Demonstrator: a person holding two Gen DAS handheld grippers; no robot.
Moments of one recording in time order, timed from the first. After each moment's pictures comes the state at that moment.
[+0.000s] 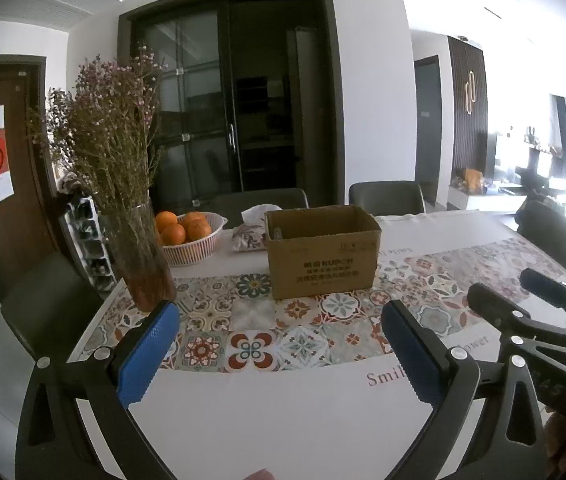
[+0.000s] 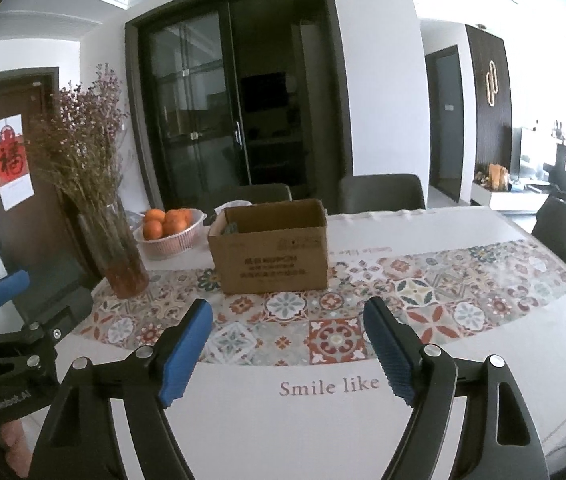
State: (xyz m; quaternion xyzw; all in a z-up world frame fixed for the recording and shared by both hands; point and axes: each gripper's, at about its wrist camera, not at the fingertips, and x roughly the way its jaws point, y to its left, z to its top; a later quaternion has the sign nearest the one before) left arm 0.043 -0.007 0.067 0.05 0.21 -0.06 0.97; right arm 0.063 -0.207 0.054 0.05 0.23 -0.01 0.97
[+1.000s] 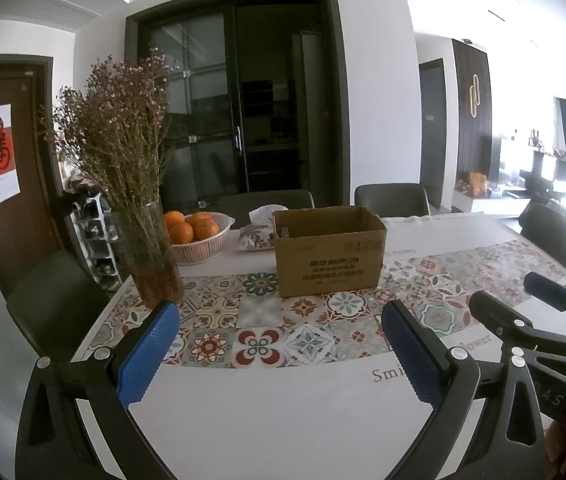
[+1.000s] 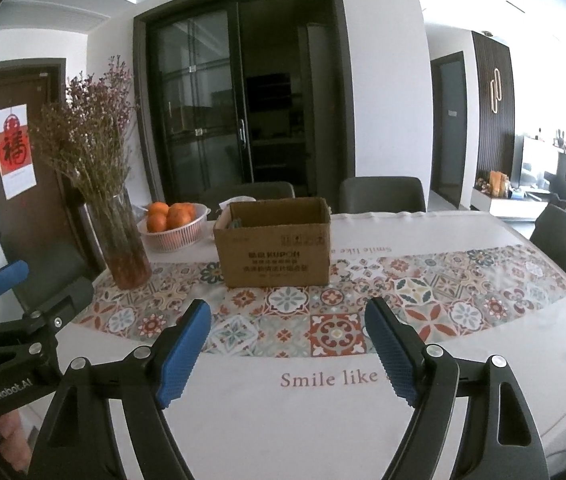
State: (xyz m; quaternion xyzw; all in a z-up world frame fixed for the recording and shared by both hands) left arm 0.033 0.001 0.065 0.04 0.21 -0.05 0.98; right arm 0.050 -0.196 0.054 0.03 0.23 -0.01 0.97
